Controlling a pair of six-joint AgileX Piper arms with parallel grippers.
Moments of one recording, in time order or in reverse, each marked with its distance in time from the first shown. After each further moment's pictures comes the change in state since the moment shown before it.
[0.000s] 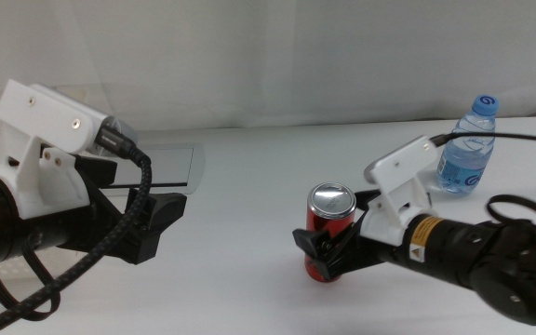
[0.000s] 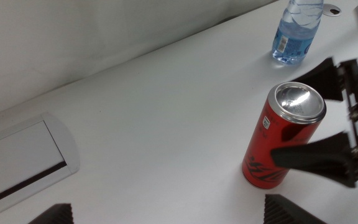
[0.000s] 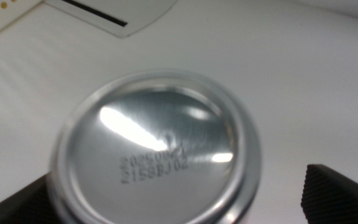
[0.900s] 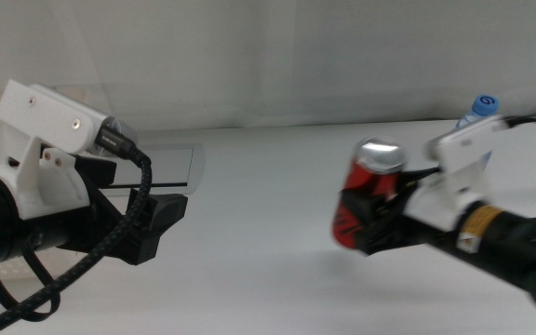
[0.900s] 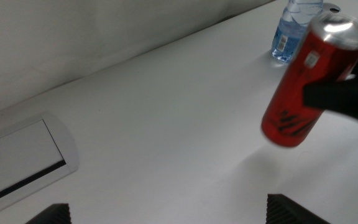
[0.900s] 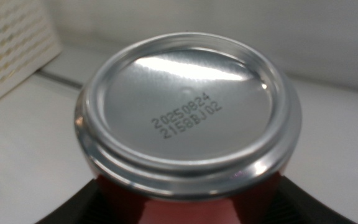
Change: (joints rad) left arm 0.000 0.000 0.000 0.000 0.002 0.000; right arm -0.098 -0.164 0.104 0.002 -0.101 0.021
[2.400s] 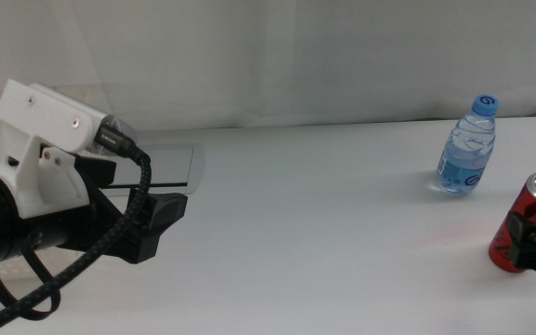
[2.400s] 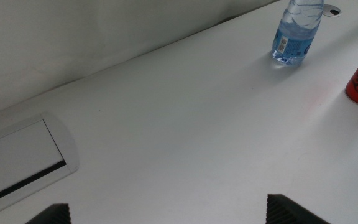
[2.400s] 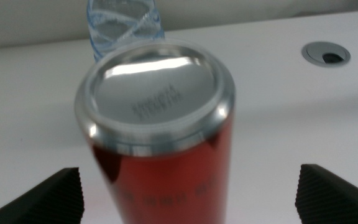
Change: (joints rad) left arm 0.000 0.000 -0.001 0.001 0.000 -0.008; right arm -0.425 -0.152 0.386 0.392 -0.220 -0.288
